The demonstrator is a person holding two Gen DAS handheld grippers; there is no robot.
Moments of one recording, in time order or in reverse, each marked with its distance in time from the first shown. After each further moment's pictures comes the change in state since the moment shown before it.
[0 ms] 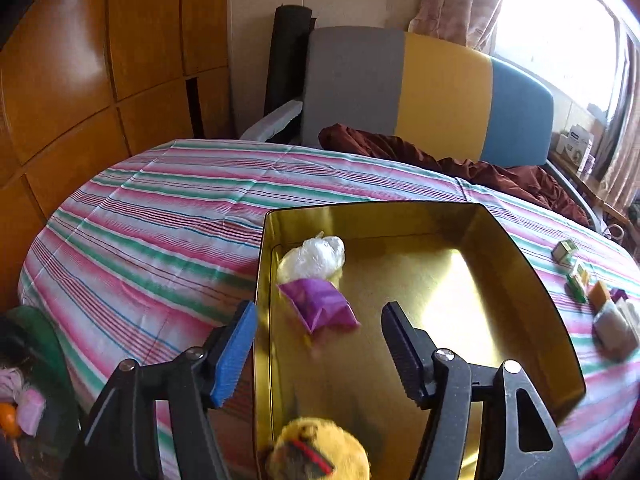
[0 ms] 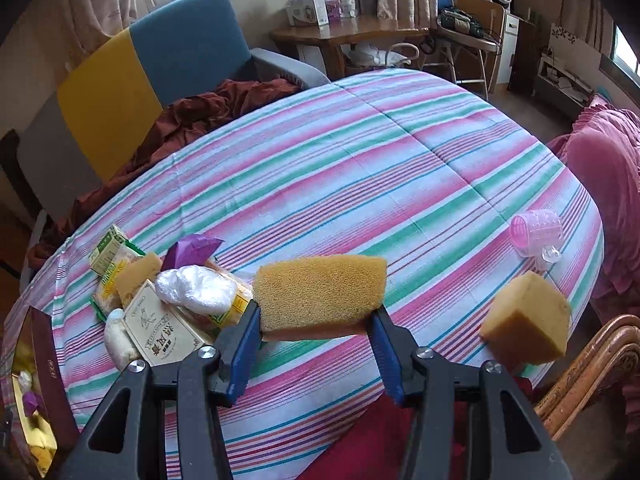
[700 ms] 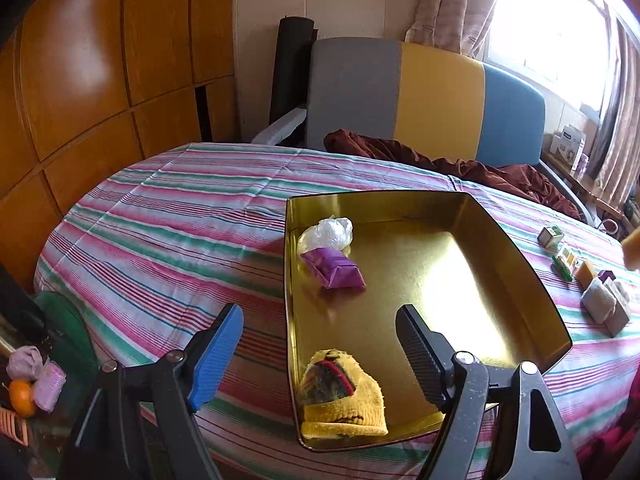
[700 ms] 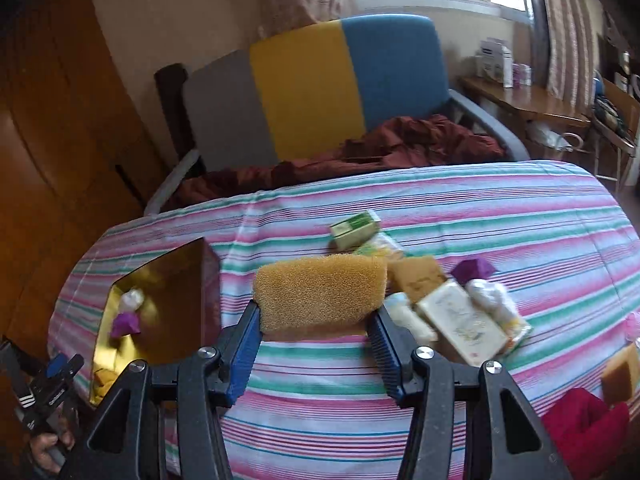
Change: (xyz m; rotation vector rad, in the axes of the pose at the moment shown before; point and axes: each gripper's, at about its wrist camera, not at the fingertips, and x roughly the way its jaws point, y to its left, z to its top) left arm -0.048 0.014 -0.031 0.004 -0.032 0.013; right arm -0.088 0.213 -0.048 -0.394 -0.055 0.420
